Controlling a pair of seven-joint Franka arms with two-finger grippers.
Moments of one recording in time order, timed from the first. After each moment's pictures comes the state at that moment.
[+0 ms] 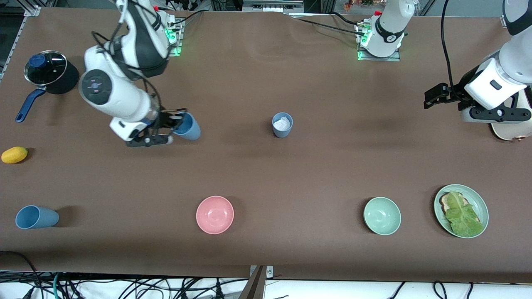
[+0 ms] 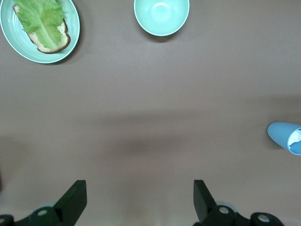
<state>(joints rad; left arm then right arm) -0.04 0.02 -0.03 -1.66 -0.04 1.56 -0.06 0.34 0.24 0.07 -1.83 0.13 1.96 0.31</state>
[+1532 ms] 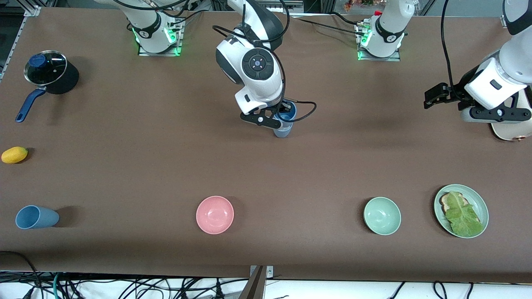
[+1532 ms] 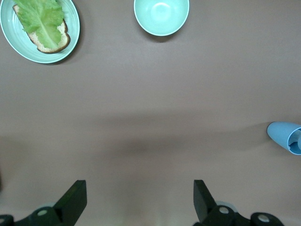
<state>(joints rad) -0.04 0.02 -0.03 -1.66 -0.04 1.56 -0.06 0.76 0.62 0.08 -1.31 0.16 1.90 1.06</state>
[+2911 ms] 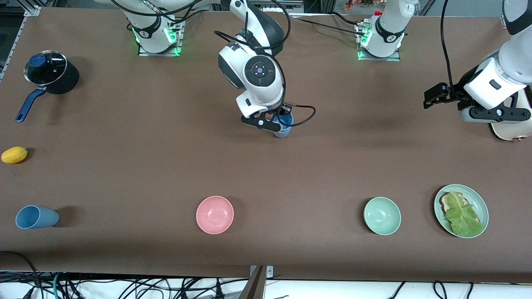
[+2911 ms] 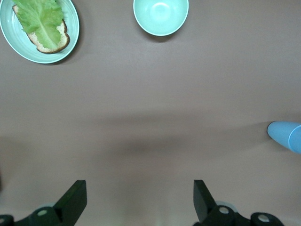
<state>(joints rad) -0.04 0.02 -0.03 -1.66 -0.04 1.56 -0.06 0.76 0.65 0.08 -1.31 0.15 1.90 1.06</state>
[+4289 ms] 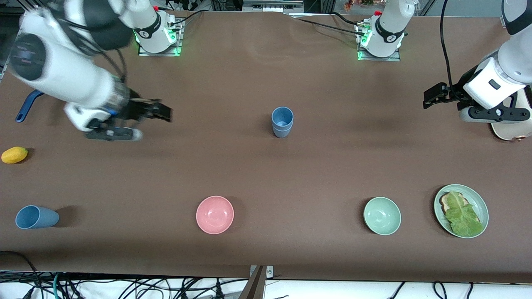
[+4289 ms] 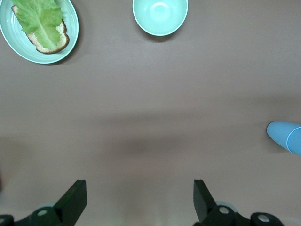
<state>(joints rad) -0.04 0.02 -0.04 -1.66 -0.04 1.56 -0.06 0.18 0.16 0.06 -1.57 0.15 1.63 0.29</state>
